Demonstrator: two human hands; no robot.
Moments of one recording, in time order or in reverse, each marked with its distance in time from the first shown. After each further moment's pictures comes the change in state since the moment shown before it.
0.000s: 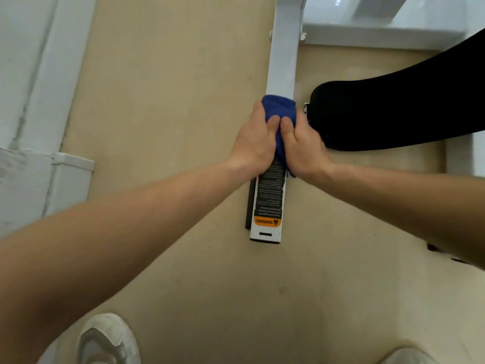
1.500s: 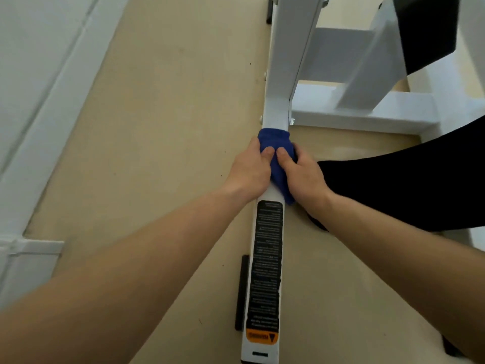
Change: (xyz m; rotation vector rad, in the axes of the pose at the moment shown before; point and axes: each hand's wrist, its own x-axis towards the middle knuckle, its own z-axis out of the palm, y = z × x) left_hand 0.108 0.024 -0.011 -0.042 -0.023 -0.015; right_hand 0.103 -0.015 -0.024 0.211 0.096 0.111
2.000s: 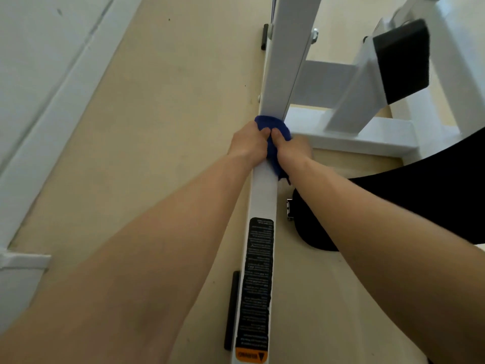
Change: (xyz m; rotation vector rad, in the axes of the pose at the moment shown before) left_hand 0.082 0.035 -0.010 0.164 0.038 -0.035; right_hand 0.068 -0.054 0.002 -0.207 0.183 0.191
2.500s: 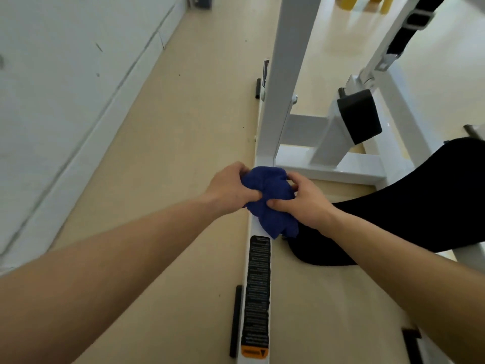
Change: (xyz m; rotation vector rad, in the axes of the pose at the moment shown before) left_hand -0.108 0.012 -0.080 -0.051 -0.126 0.094; right_hand -0.096 0.006 -0.078 -0.072 -0.289 -0.357
